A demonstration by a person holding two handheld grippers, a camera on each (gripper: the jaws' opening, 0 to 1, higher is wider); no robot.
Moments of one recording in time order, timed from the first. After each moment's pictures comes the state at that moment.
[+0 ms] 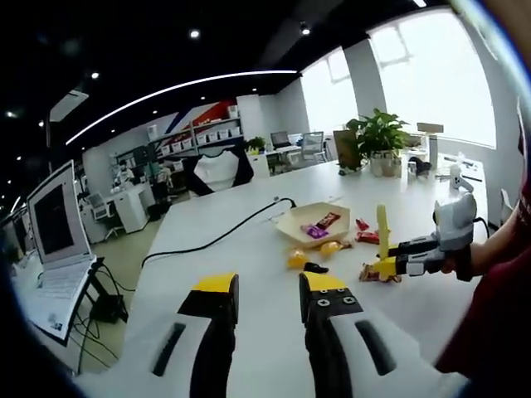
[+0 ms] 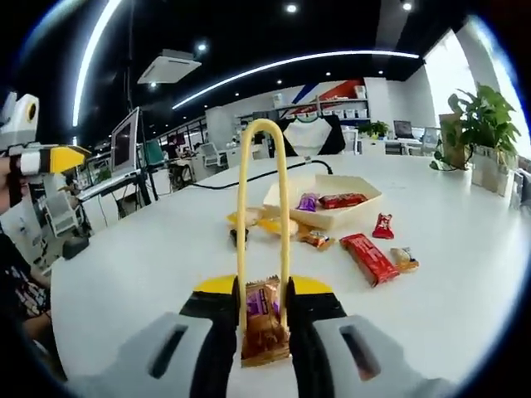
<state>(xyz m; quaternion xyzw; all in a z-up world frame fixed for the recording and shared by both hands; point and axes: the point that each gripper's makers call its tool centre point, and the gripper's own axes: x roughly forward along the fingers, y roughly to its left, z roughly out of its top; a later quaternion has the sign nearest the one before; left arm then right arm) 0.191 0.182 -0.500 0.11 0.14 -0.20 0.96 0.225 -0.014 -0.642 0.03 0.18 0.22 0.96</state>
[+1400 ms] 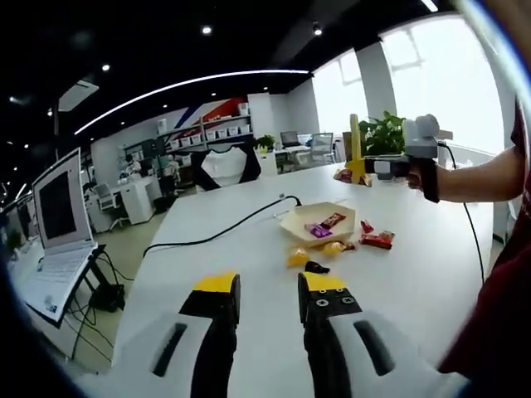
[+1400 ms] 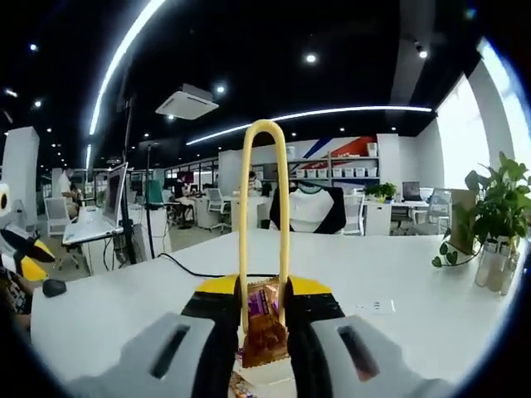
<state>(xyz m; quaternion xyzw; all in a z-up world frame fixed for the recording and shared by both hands) 0.187 0.184 -0.509 0.09 0.14 -0.17 0.97 0.369 -0.057 -0.483 -0.01 0.03 0.23 0.97</state>
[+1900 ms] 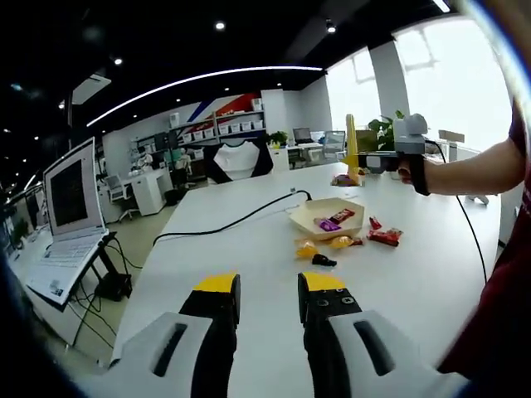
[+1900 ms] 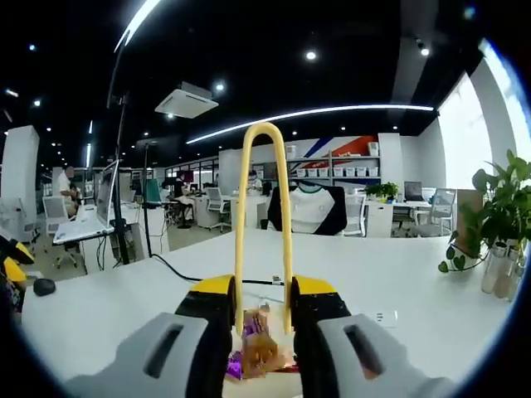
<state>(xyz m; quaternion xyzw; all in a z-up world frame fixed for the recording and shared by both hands) 0.179 0.195 -0.515 0.08 0.15 -0.14 0.98 0.402 -0.054 -0.492 -0.01 0.03 0.24 0.97</state>
